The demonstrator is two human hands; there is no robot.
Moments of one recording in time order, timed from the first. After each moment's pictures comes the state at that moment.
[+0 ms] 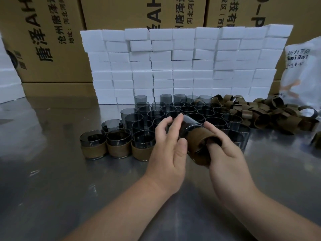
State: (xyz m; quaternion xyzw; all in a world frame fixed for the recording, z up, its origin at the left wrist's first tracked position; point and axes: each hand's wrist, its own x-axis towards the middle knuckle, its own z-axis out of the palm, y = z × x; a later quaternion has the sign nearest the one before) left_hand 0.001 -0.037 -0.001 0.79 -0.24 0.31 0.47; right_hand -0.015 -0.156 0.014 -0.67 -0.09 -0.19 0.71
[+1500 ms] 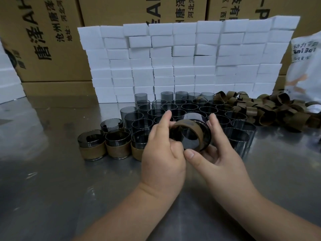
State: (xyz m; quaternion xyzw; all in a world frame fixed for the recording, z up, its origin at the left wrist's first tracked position) left_hand -0.009 -0.048 0.012 0.76 -0.11 0.44 0.46; right_hand -0.020 -0.154 0.013 -0.67 -0.21 -0.13 0.70
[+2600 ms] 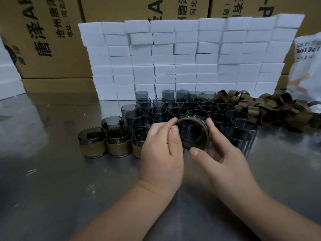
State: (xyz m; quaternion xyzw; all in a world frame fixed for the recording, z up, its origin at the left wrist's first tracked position) left_hand -0.005 -0.041 0.013 0.76 -0.12 0.43 0.47; right_hand -0.016 -0.157 0.010 -0.70 -0.17 -0.12 0.68
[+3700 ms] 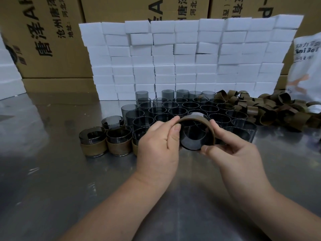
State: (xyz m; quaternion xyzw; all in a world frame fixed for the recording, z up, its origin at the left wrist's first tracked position) left_hand -0.003 -0.034 0.021 0.76 -0.15 0.43 0.45; right_hand -0.016 -0.167 0.018 -0.68 -0.13 -0.18 0.70
